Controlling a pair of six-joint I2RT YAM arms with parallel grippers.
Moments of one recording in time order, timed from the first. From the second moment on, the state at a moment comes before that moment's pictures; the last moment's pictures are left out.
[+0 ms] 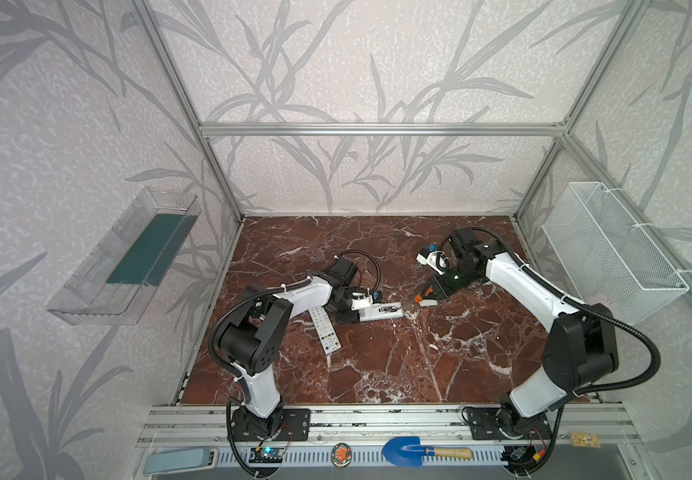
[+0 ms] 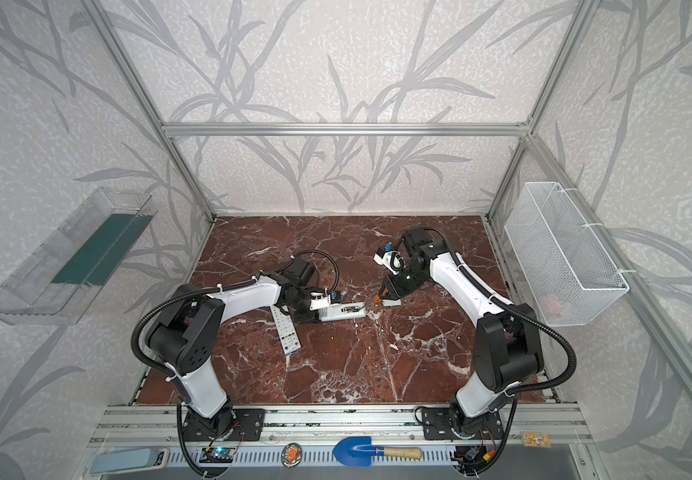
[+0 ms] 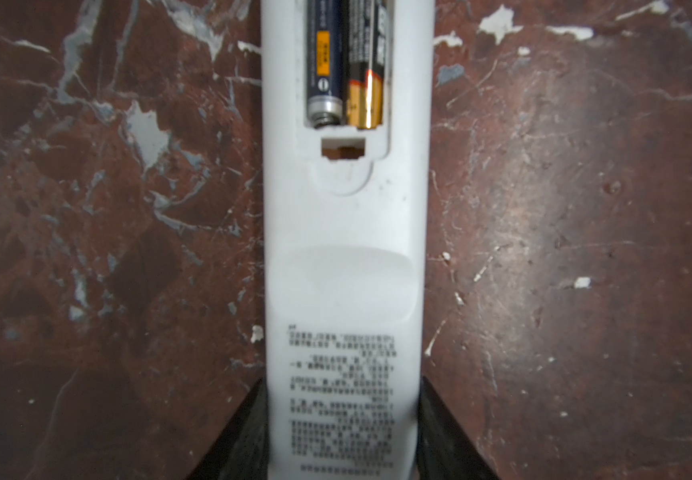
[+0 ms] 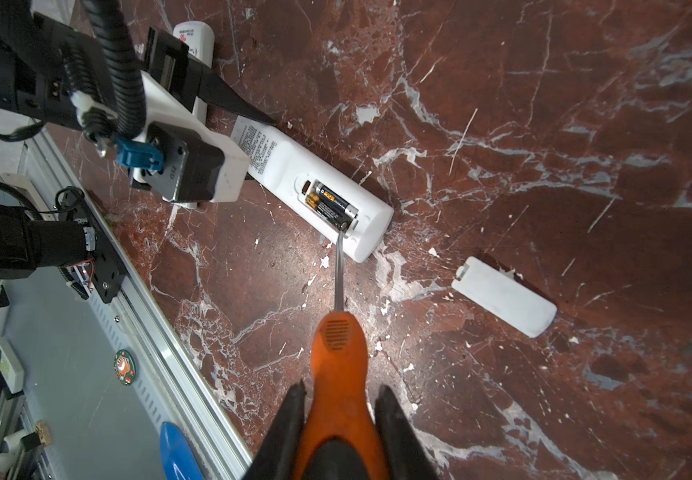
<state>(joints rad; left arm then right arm) -0.50 1.79 1.05 -0.52 0.26 0.92 0.33 1.63 1.32 -0.98 -0.56 -0.19</state>
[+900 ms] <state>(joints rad) -0.51 1.82 1.15 -0.79 0.39 0.90 0.35 1.62 1.35 -0.96 -0.71 -0.16</state>
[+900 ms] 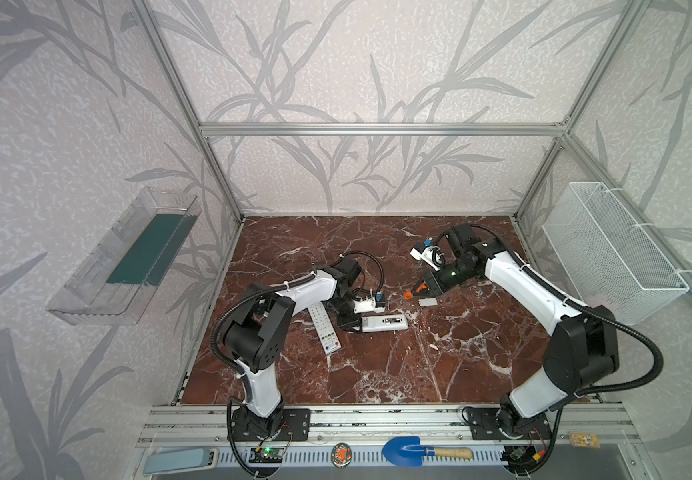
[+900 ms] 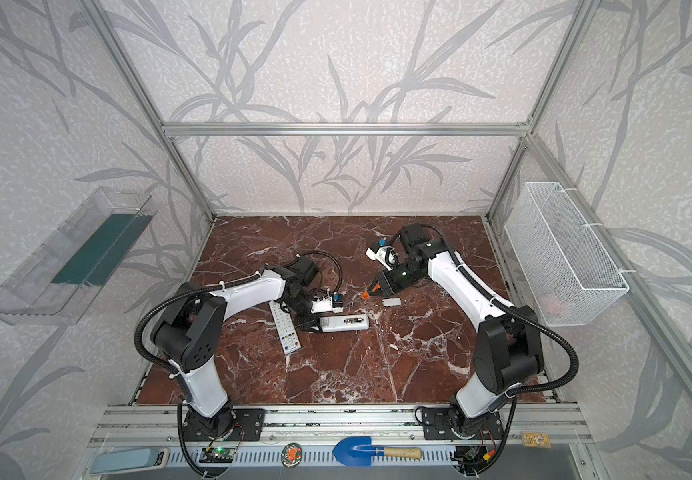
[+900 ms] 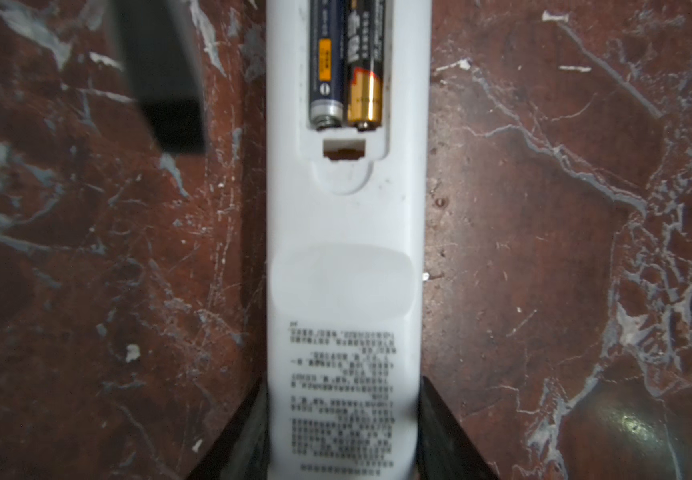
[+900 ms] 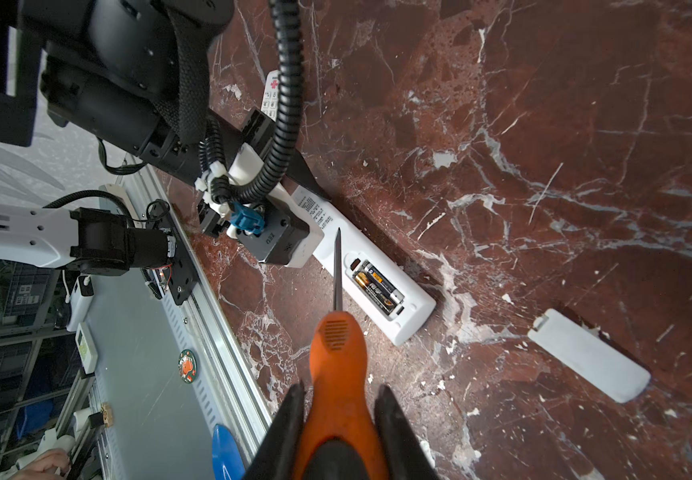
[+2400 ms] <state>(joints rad) -0.50 2.12 1.35 -1.13 1.23 0.04 0.45 1.74 1.46 -1.08 -0.37 -0.33</state>
